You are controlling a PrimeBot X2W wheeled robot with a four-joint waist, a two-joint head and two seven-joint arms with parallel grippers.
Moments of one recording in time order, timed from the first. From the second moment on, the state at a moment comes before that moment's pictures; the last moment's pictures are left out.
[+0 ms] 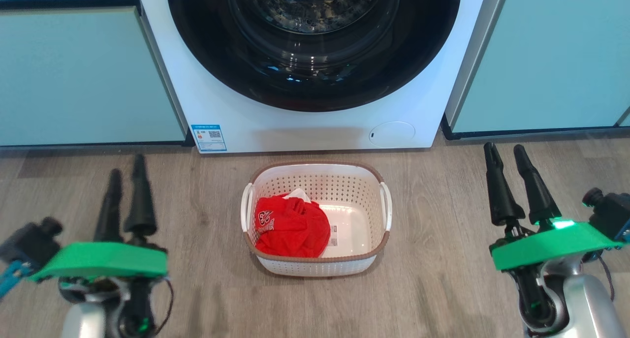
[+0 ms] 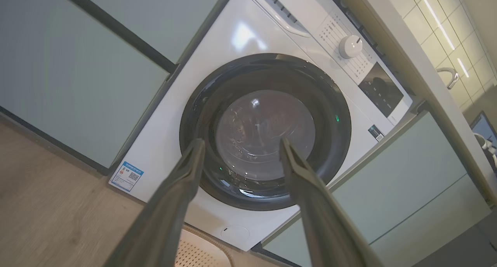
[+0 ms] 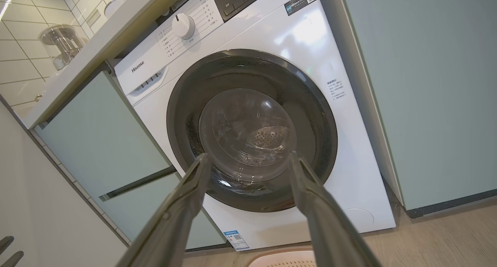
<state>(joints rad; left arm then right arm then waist) -0.02 0.03 0.04 -0.09 -0.80 0.05 -0.08 -0.06 -0.04 -0.02 0.00 0.59 0.13 -0.08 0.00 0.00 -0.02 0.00</state>
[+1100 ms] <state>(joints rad) -0.03 0.21 -0.42 -0.03 -0.39 0.43 -0.17 -0.05 -0.04 -0.02 0.15 0.31 0.13 -0.17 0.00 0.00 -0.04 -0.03</state>
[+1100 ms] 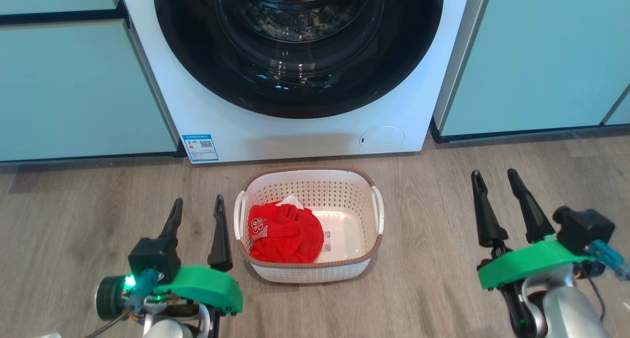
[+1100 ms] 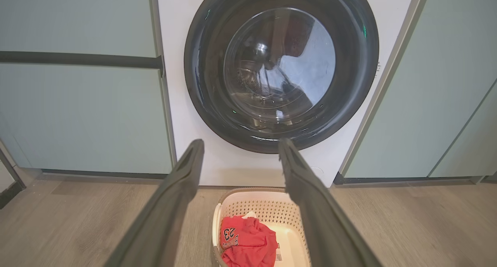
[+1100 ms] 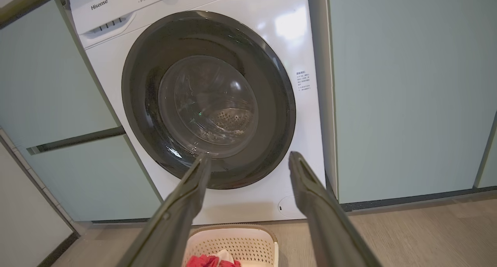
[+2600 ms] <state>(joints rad) 0.01 0.05 -0.15 0.24 -0.19 0.12 -0.25 -0.08 -0.04 0.00 0.26 0.06 0.13 -0.25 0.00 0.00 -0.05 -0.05</state>
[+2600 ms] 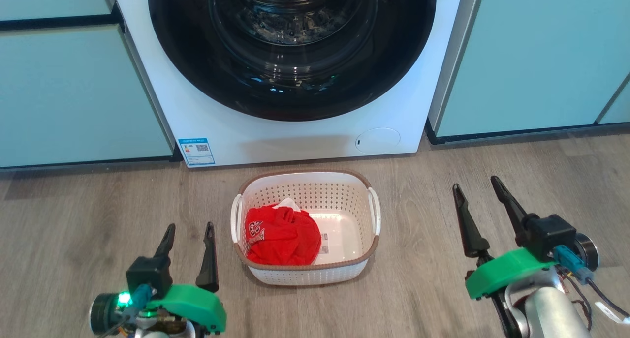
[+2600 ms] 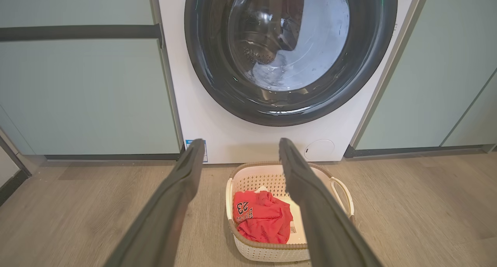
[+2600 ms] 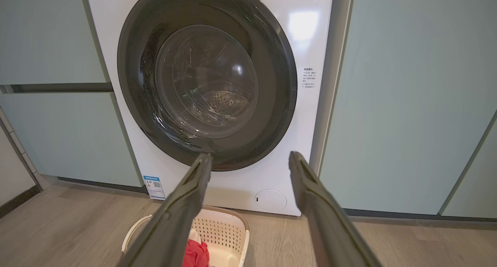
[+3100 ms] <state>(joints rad) 0.01 0.05 -0.15 0.24 -0.21 0.10 -0.25 -0.09 -0.04 0.00 0.27 0.07 0.13 -0.25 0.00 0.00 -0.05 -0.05</state>
